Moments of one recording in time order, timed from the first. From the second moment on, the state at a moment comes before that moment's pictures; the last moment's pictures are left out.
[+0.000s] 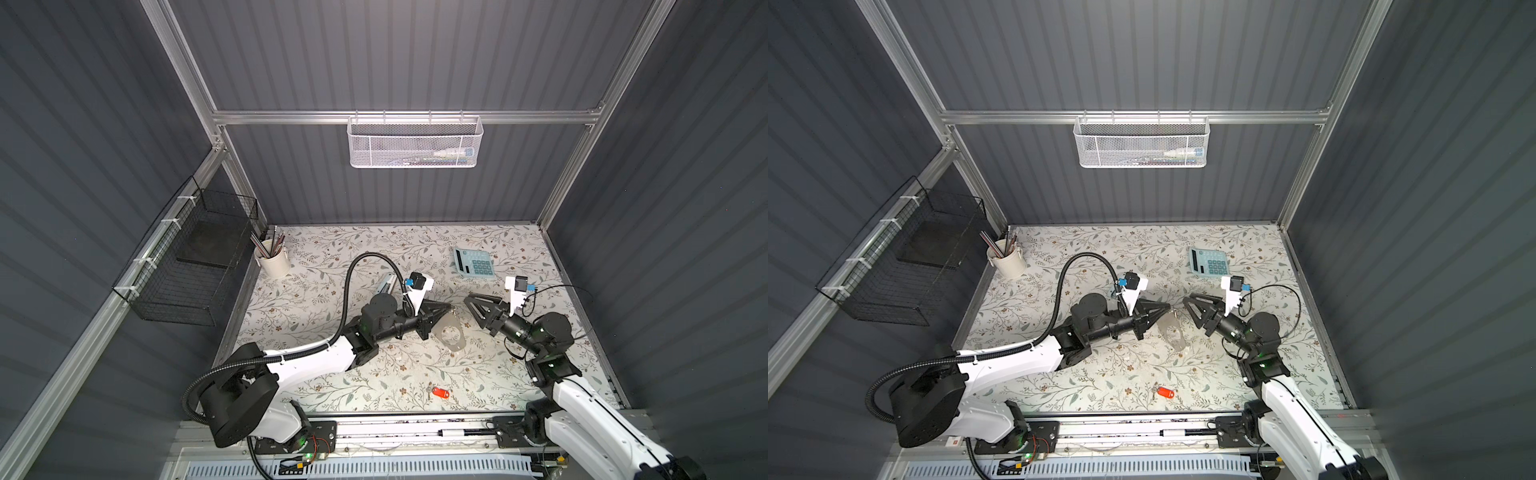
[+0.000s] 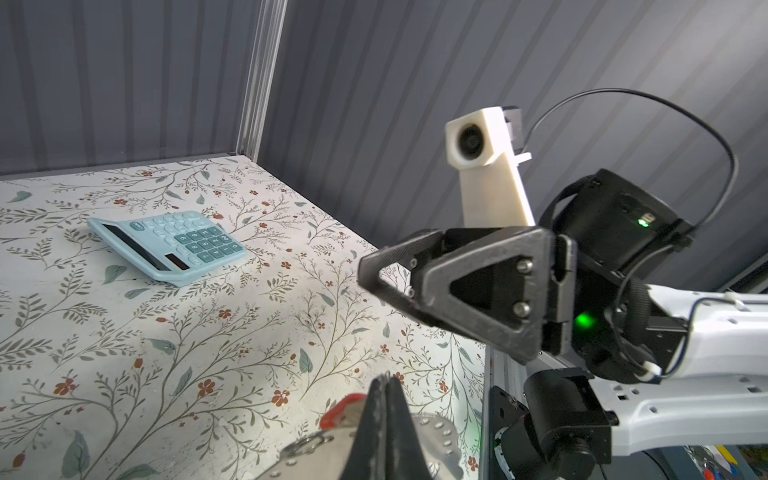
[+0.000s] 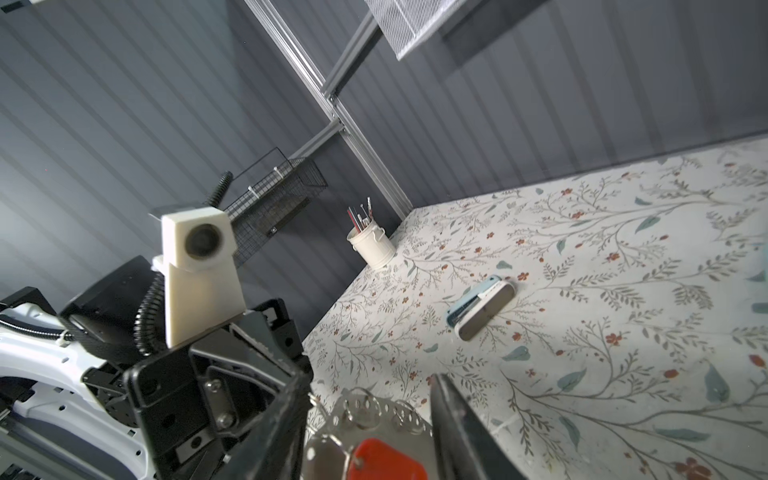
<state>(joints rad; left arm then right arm) -0.96 1.42 0.75 0.62 0.32 -0.40 0.23 0.82 0.27 0.62 -0.70 0.71</state>
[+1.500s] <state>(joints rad) -0.96 1.42 0.74 0.73 0.30 -0.43 0.27 0.97 0.27 0.89 -0.80 0.84</state>
